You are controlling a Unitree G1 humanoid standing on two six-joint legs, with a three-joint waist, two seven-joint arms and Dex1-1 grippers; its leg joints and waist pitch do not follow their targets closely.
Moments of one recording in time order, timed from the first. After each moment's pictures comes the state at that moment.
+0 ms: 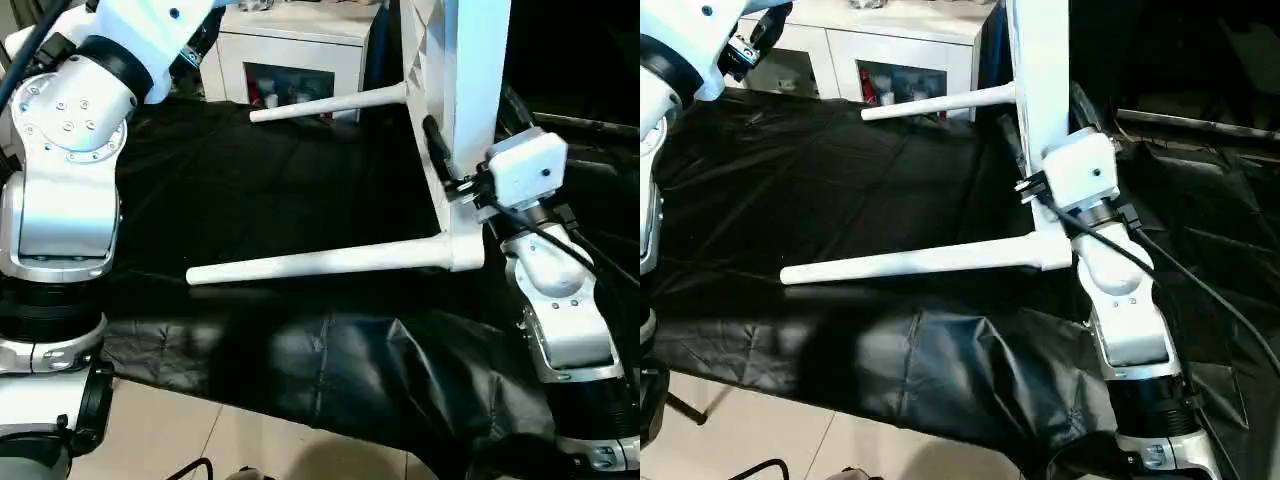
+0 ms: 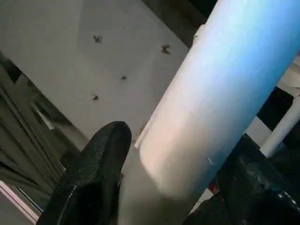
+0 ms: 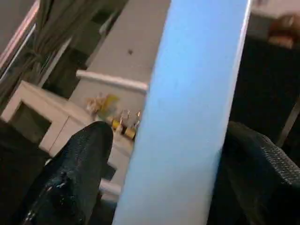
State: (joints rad) left arm -0.84 0.50 0.01 -0.18 0.32 0.47 -0.44; right arm -0.42 -0.32 0.03 -0.04 -0.09 -0.21 0.14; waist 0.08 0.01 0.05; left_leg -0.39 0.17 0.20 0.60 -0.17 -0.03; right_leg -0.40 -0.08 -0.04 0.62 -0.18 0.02
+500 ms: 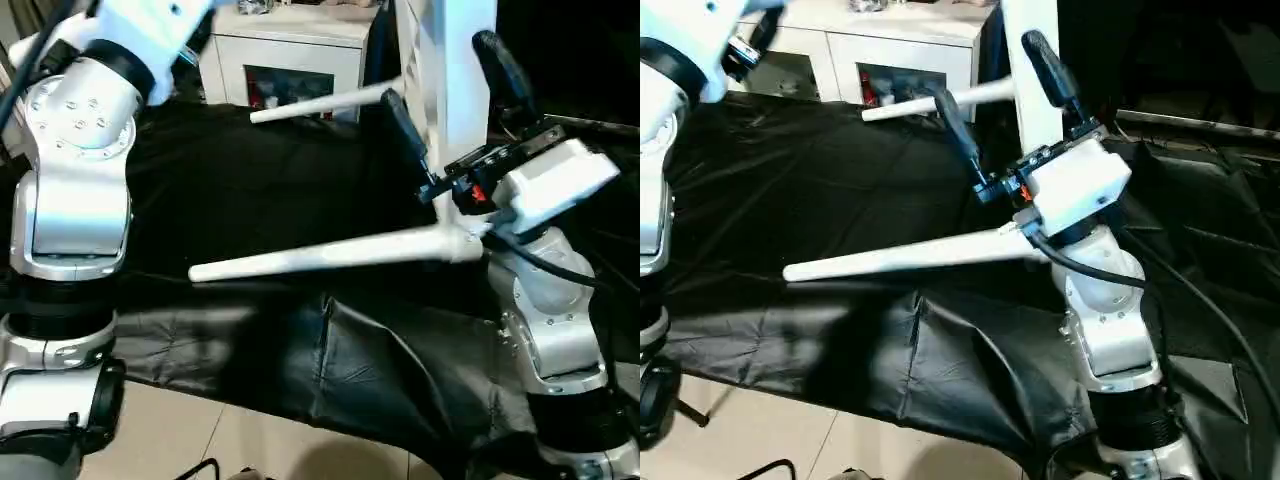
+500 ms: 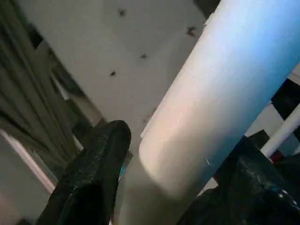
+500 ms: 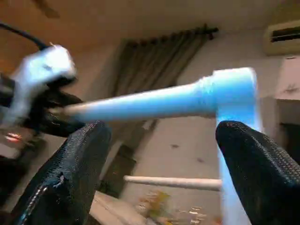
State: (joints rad) left arm -0.87 0.44 0.06 -0.15 0.35 0.58 -0.36; right arm -0.42 -0.24 0.14 -0.24 0.15 -0.35 0.31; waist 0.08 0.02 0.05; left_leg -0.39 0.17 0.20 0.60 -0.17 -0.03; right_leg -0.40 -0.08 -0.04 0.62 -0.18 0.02
